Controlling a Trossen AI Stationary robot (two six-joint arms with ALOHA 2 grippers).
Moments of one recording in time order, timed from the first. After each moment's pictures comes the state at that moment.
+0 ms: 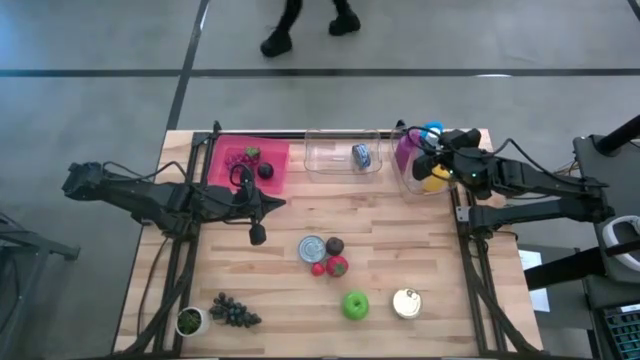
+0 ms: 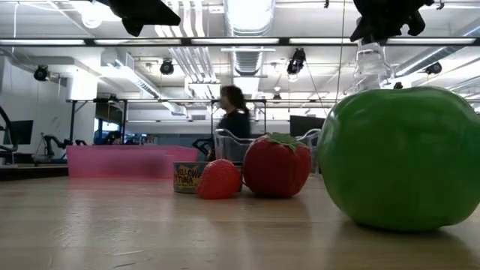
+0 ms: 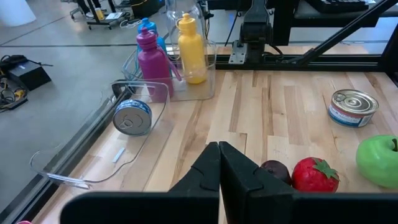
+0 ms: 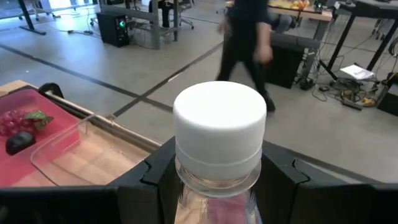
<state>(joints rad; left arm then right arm) -0.20 0.99 0.78 -0.19 -0.43 -0.05 -0.12 0.76 0.86 -0.54 0.92 0.35</state>
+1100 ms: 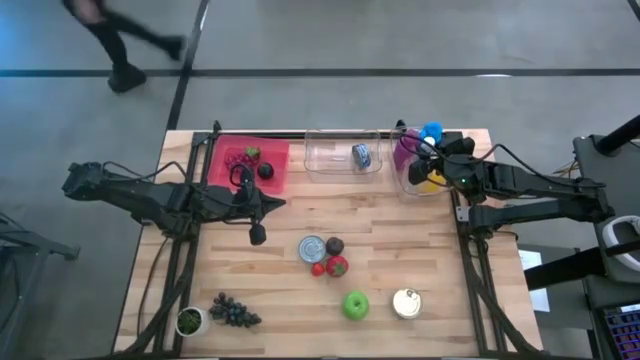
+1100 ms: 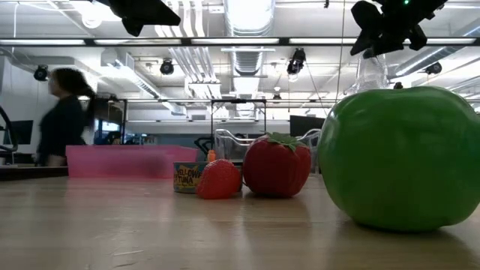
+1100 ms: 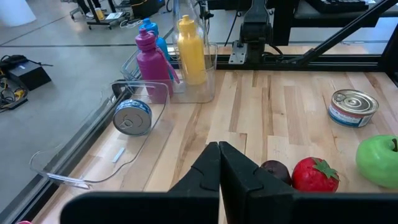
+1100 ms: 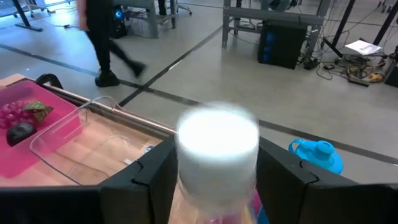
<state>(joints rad) -0.20 0.99 0.78 -0.19 -0.43 -0.05 -0.12 0.76 0.78 -0.55 0.90 0.48</state>
